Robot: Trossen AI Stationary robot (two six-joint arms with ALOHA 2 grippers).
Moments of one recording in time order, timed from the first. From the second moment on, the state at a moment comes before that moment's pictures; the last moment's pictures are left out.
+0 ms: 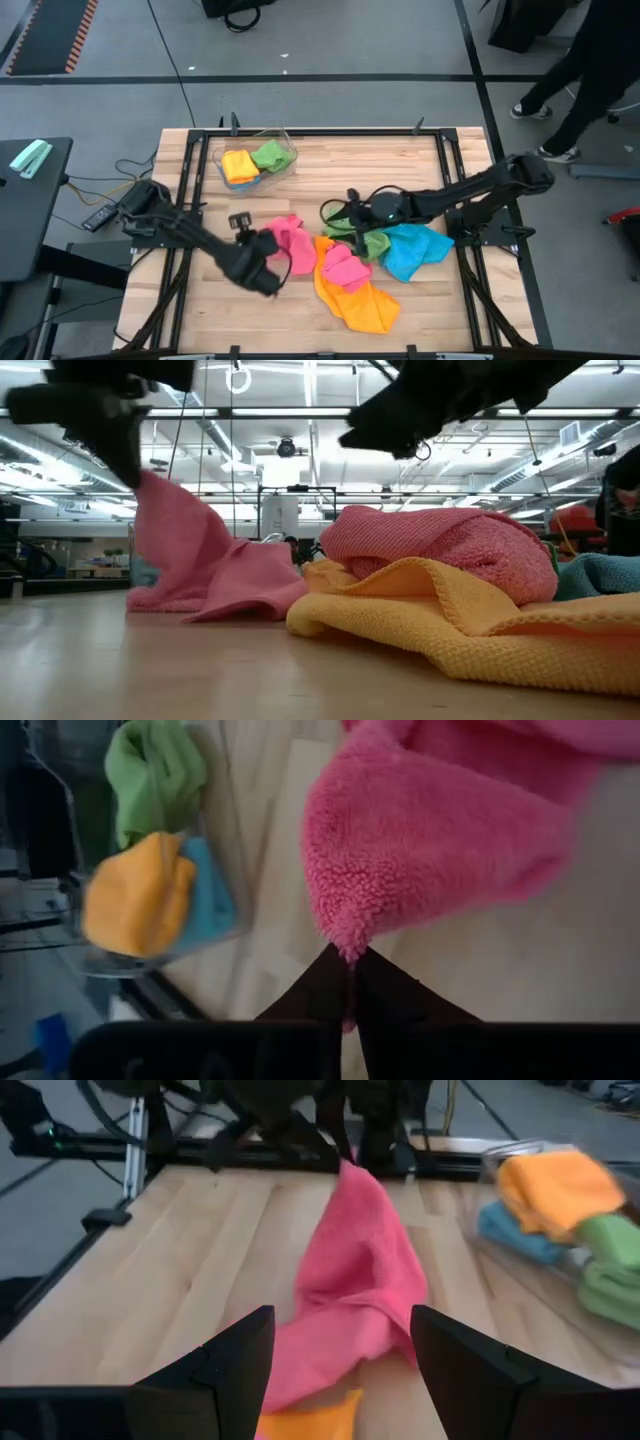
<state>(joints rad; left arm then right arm) -0.55 1.75 1.33 -1.44 -0.58 -0.87 0.14 1.46 0.77 0.33 0.05 0.00</state>
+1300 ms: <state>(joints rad) -0.86 1.75 0.81 -0.90 -1.01 -1.34 0.32 2.12 1.36 0.04 0.24 -0.12</state>
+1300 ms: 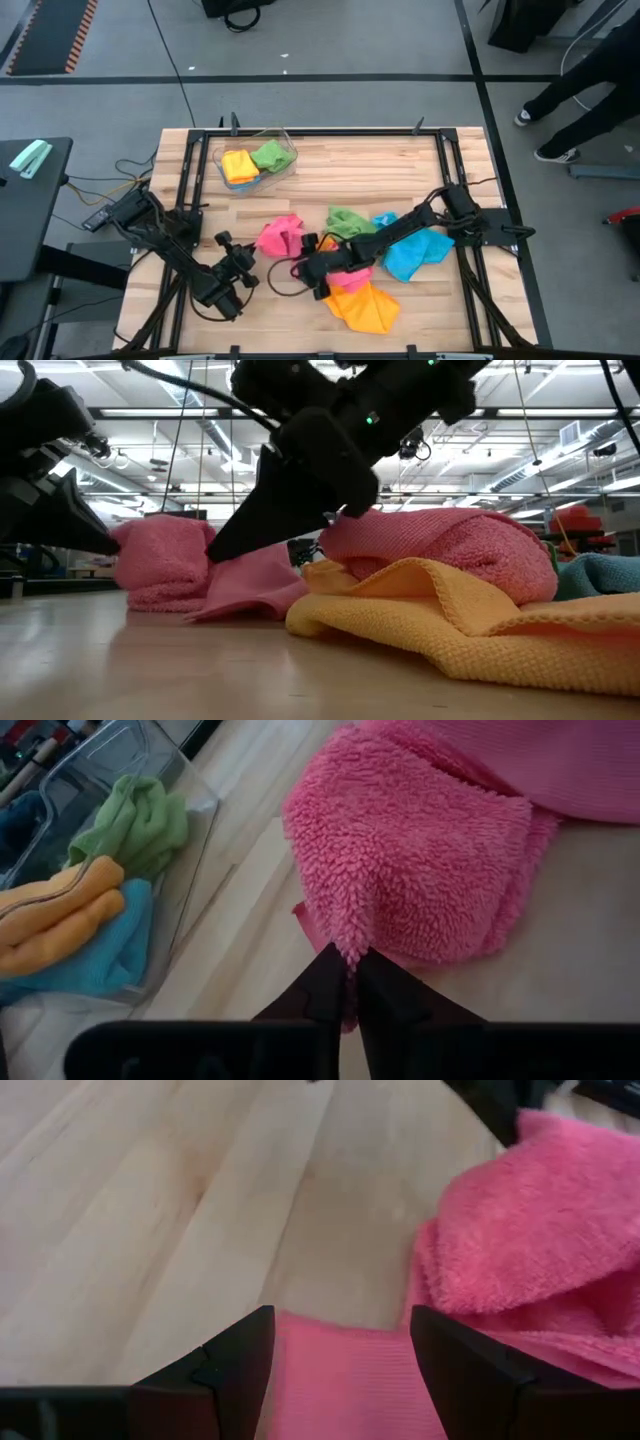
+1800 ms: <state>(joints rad) -0.85 1.75 0.81 -0.87 -1.01 -1.34 0.35 2.13 1.42 0.00 0.32 0.00</state>
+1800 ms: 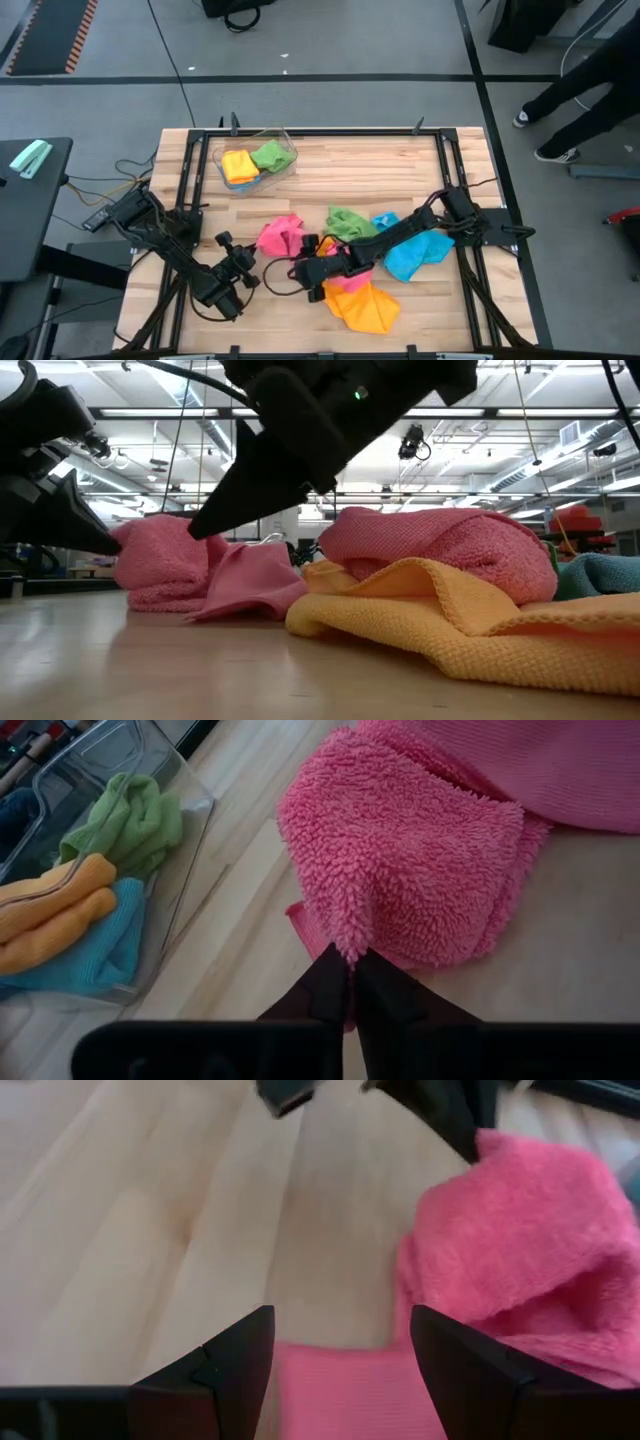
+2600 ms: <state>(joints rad) -0.85 1.75 0.81 -0.84 -1.01 -1.34 0.33 2.29 1.60 -0.24 0.30 0.04</state>
